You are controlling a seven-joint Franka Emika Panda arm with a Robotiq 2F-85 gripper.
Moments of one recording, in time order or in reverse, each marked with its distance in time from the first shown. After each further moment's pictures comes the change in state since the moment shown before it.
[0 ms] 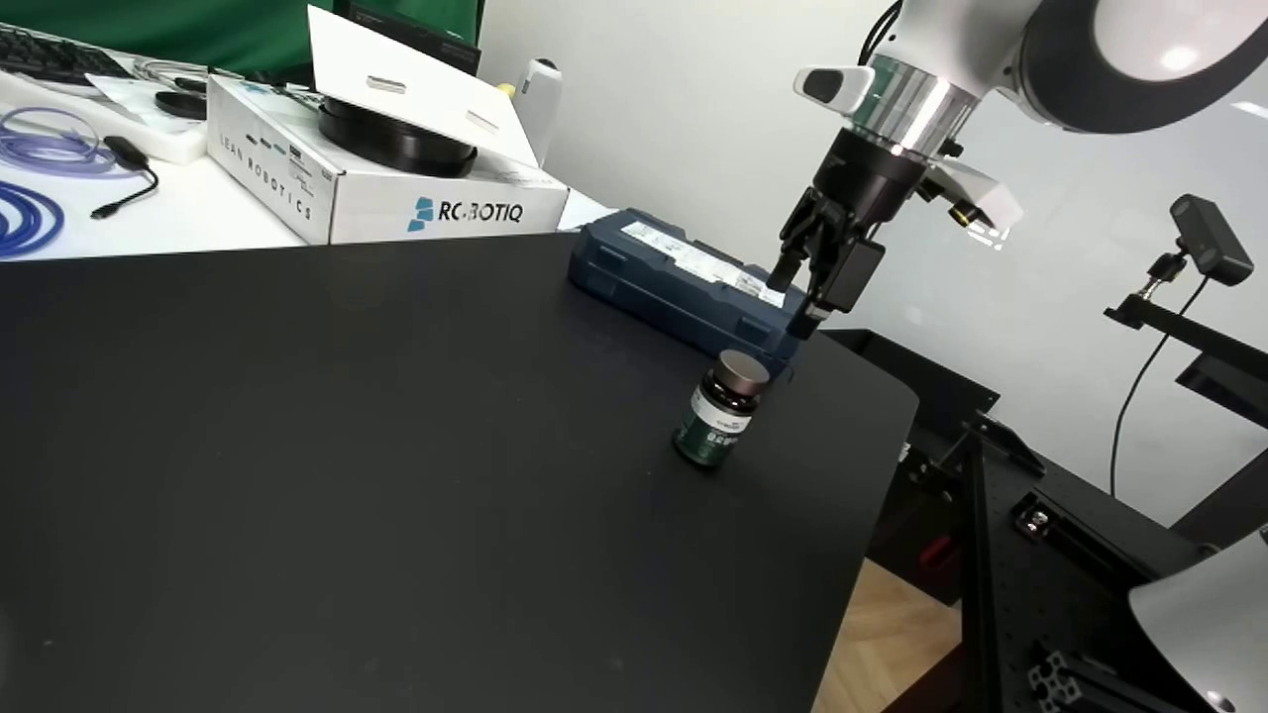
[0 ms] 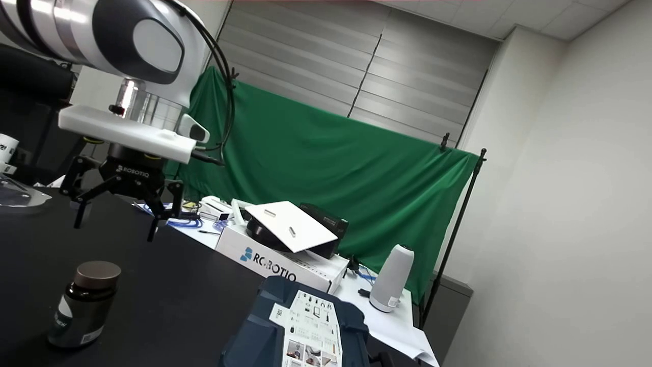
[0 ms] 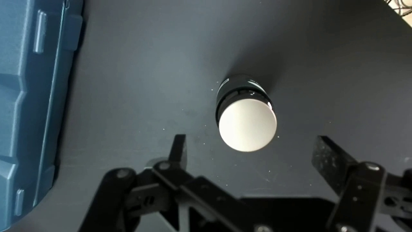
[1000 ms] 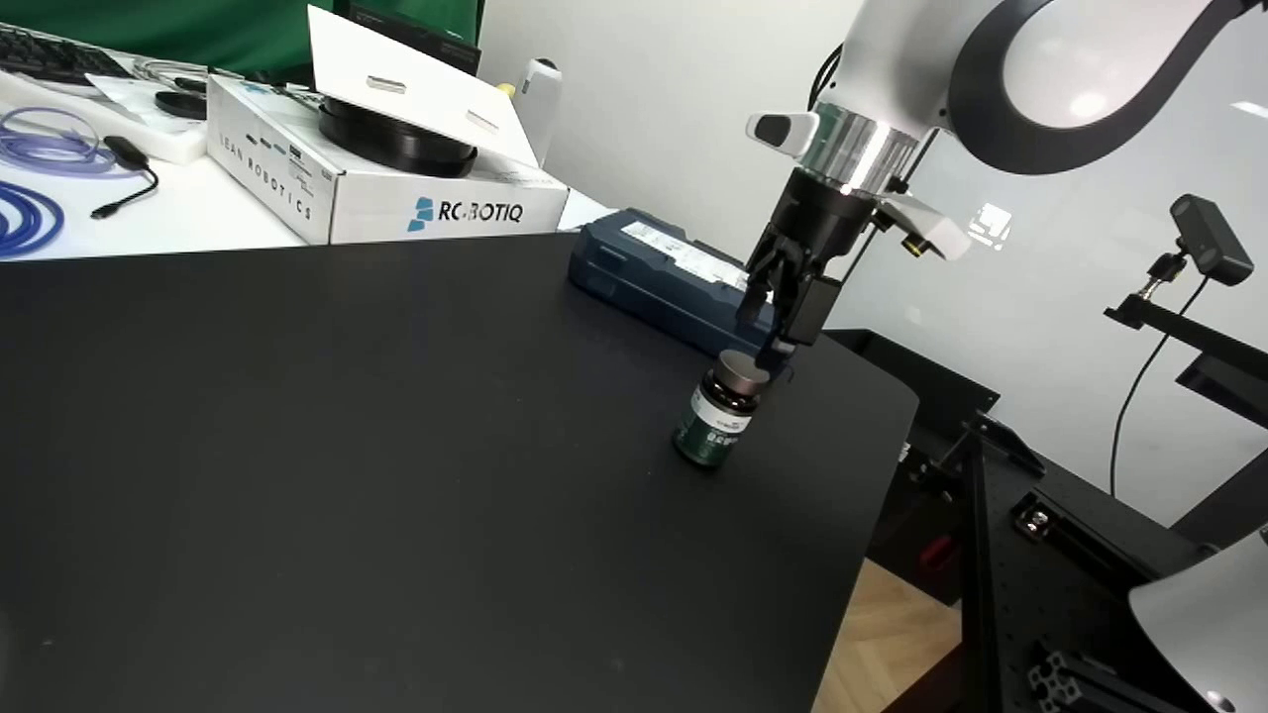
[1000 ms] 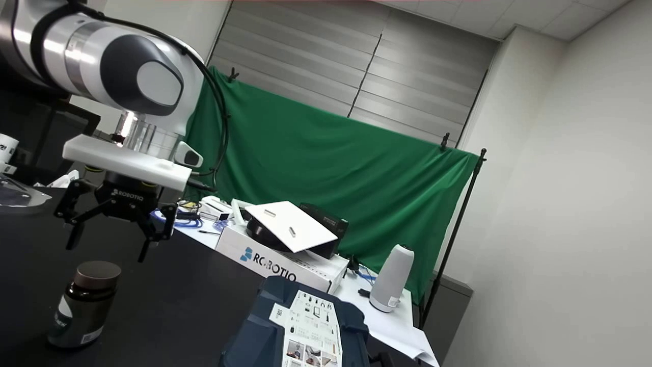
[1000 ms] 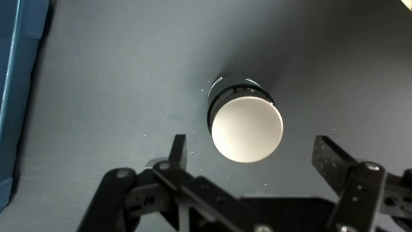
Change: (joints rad) arm -0.036 0.161 0.058 0.085 0.017 0.019 -0.024
